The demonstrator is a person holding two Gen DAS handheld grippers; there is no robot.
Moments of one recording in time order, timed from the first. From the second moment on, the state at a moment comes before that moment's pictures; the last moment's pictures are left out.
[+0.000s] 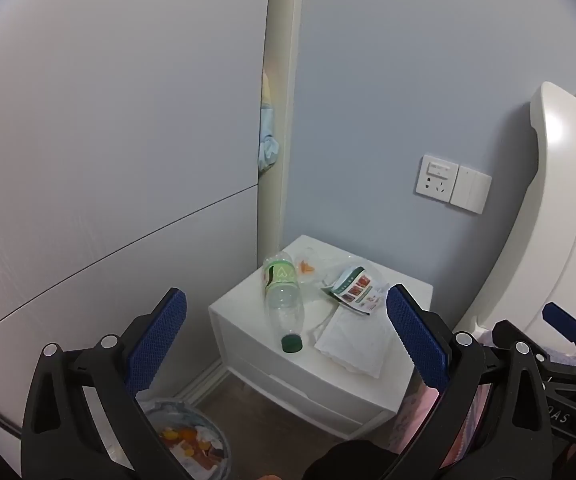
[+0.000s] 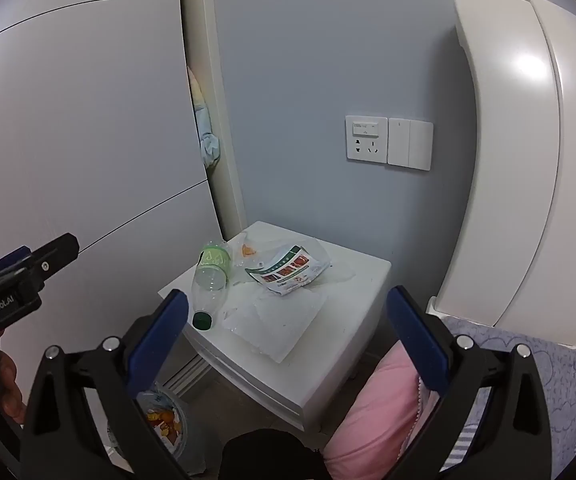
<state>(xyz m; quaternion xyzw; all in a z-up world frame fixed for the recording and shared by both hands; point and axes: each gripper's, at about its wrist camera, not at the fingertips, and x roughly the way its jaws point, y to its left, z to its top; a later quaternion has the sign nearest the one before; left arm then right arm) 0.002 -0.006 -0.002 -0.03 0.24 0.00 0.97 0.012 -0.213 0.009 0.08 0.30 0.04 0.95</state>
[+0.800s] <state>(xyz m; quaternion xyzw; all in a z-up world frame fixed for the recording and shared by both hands) 0.008 -0.017 -0.009 -0.01 0.26 0.00 0.97 0.015 -0.214 0.004 0.07 0.27 0.05 0.96</state>
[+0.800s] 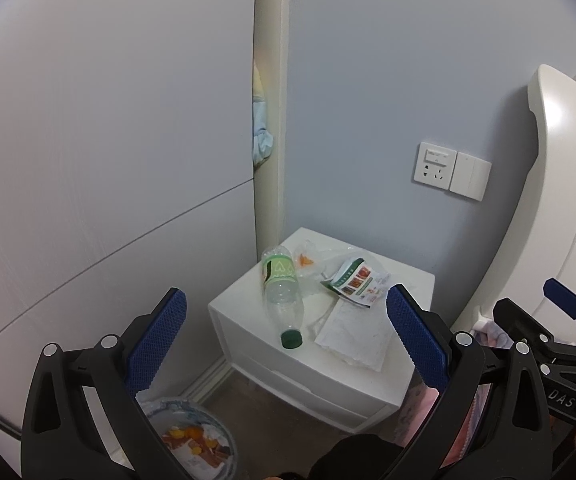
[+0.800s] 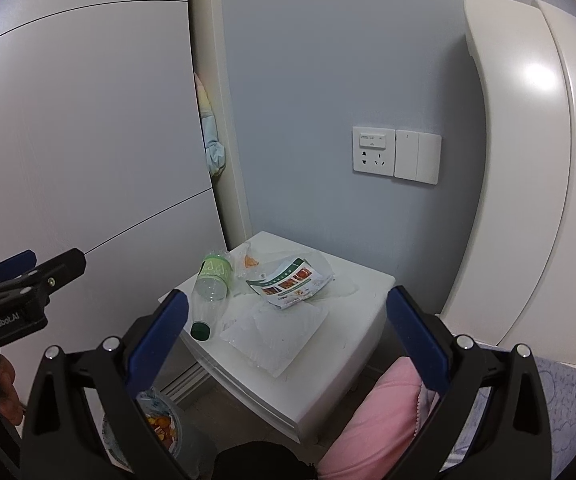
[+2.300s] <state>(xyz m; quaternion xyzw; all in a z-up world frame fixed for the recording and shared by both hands) 0.031 -0.023 -0.028 -0.01 0.28 0.01 0.96 0.040 -0.222 -0.017 0.08 0.29 0.07 0.95</state>
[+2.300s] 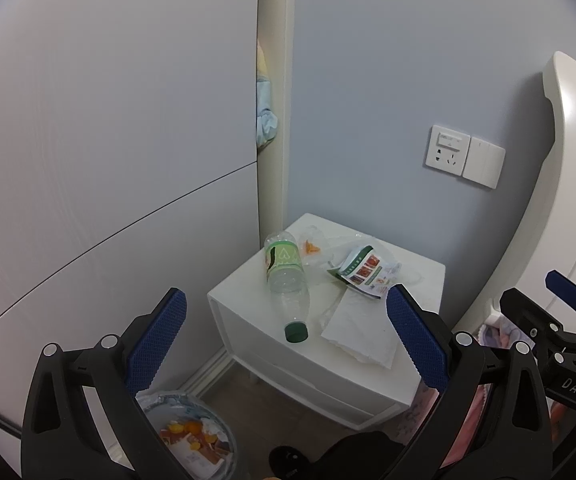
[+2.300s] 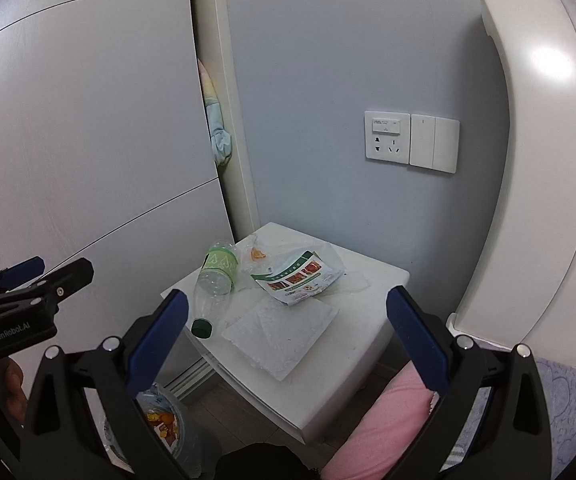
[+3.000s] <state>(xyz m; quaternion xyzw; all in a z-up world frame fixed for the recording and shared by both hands) 0.046 -0.007 -0.060 -0.01 0.30 -0.03 0.95 0.059 -0.247 -0.040 0.14 0.31 0.07 0.94</state>
